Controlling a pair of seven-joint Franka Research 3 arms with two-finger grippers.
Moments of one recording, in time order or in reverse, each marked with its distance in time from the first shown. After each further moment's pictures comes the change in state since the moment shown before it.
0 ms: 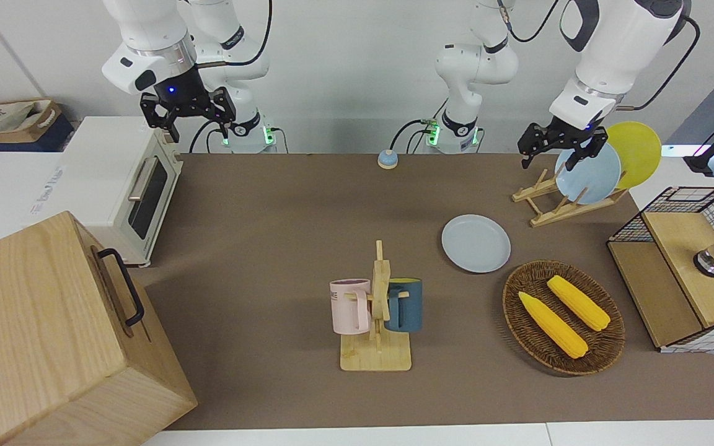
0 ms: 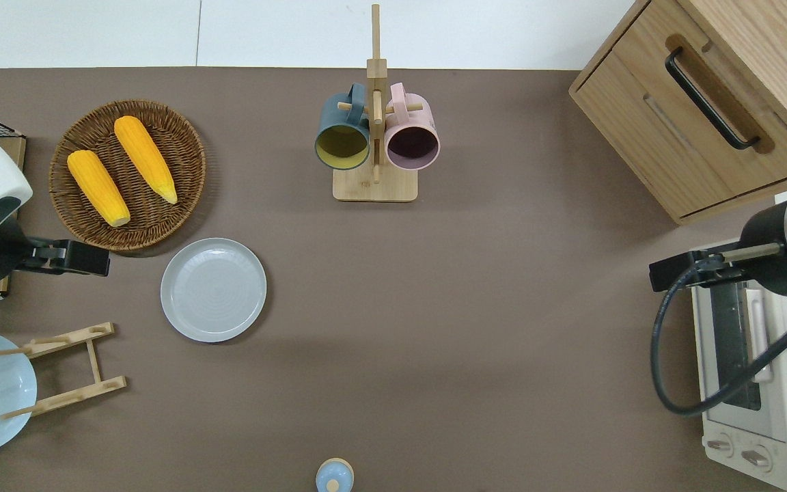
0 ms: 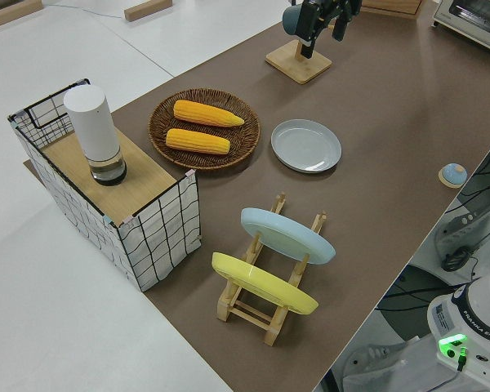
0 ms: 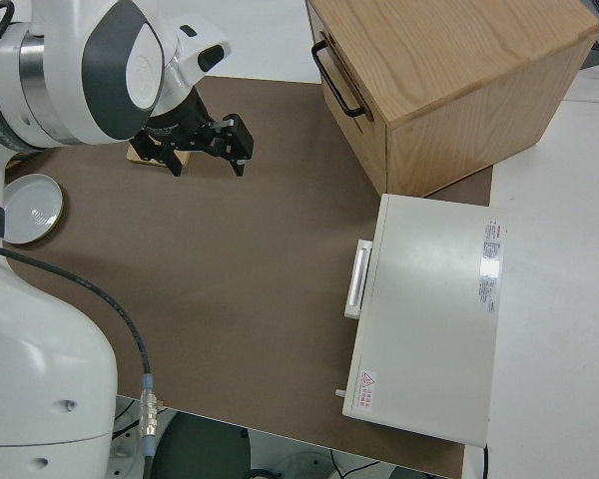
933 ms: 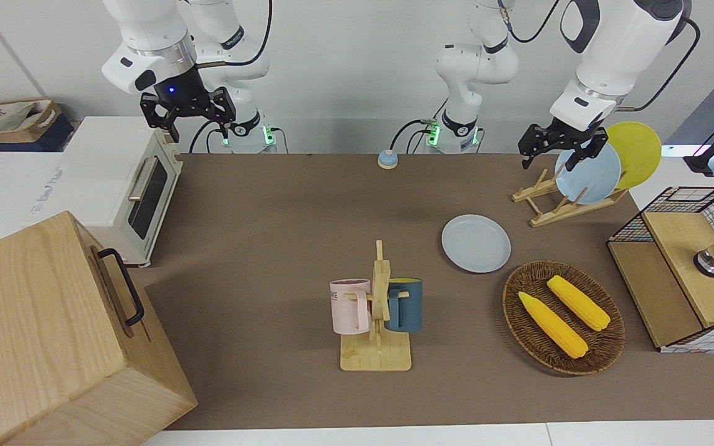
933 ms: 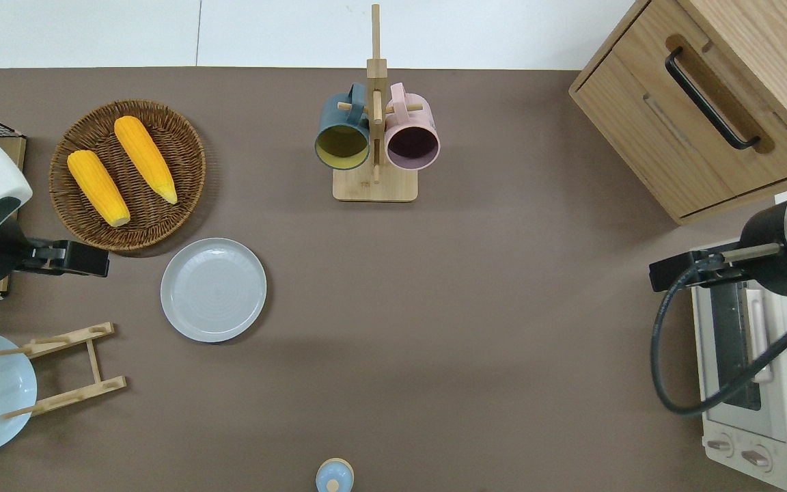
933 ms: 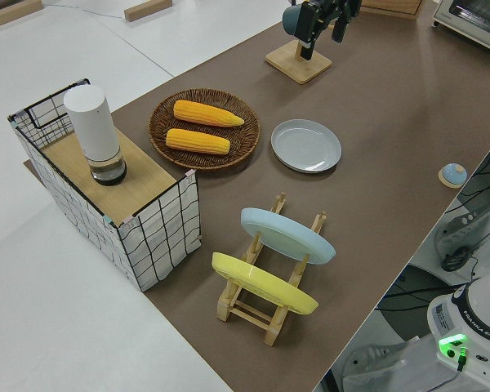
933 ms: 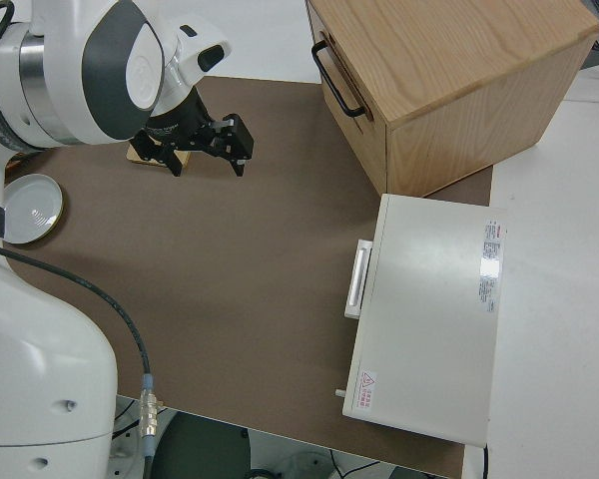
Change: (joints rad) left arm 0.001 0.002 0.003 -0.003 0.000 -0.003 0.000; right arm 0.000 0.000 0.000 0.000 0.000 0.000 0.000
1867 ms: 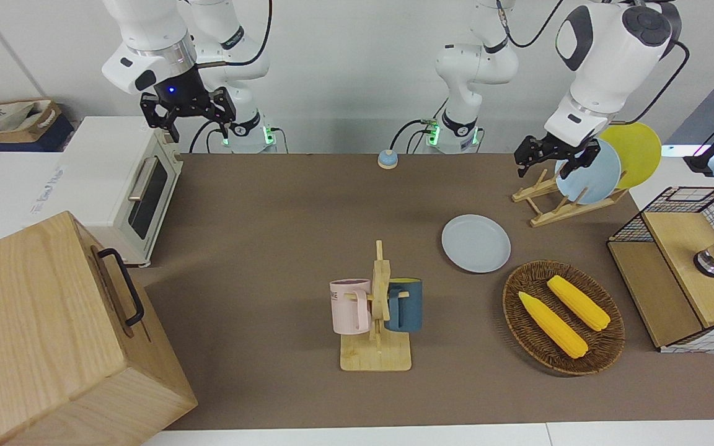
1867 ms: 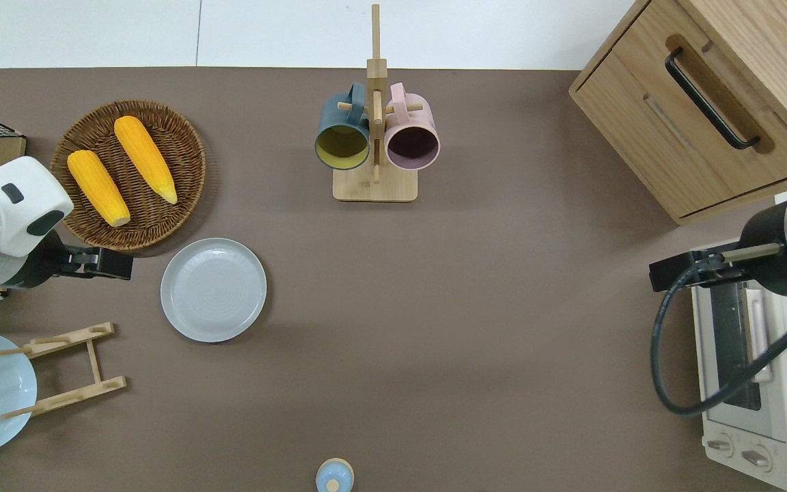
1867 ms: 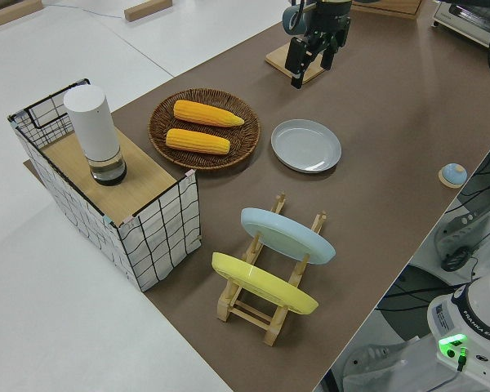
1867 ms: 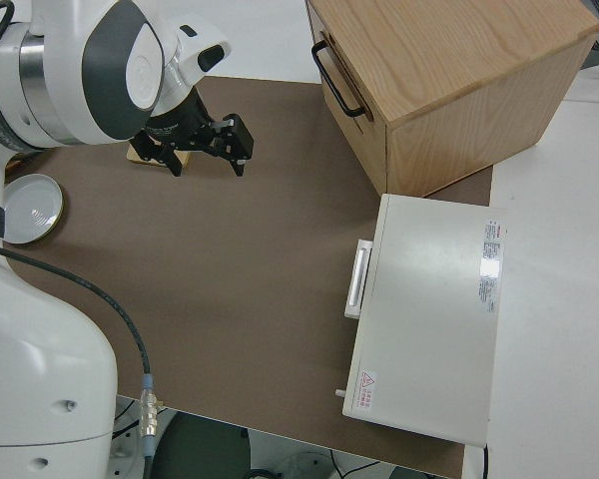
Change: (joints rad) left arm 0.003 -0.001 0.010 -0.175 0.000 0.170 0.000; right arm 0.000 0.000 0.000 0.000 0.000 0.000 0.000
